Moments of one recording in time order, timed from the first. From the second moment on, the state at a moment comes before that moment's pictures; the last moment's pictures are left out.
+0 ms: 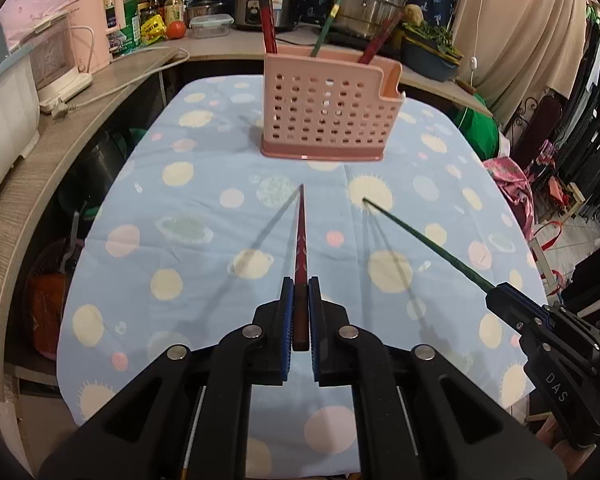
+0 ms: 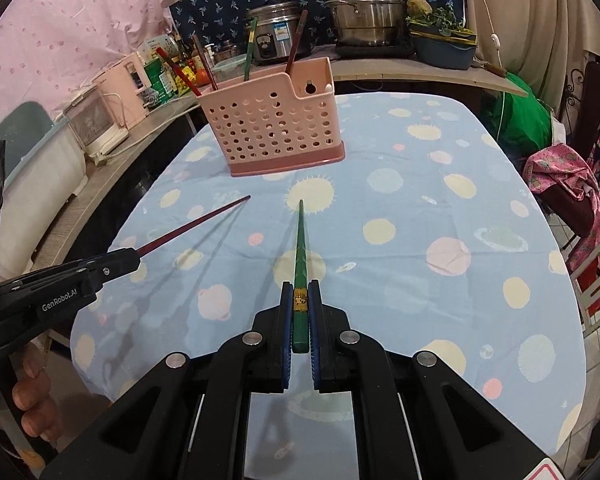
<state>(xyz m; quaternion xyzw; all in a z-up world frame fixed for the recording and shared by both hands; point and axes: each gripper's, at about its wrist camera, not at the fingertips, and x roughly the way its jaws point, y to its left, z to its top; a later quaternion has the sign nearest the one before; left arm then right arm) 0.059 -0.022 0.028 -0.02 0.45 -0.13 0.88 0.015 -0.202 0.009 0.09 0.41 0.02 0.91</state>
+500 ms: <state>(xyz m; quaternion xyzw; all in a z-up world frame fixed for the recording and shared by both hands) 0.097 -0.022 0.089 -0.03 0.39 -0.13 0.91 0.051 -0.211 0.070 0.10 0.34 0.04 0.93</state>
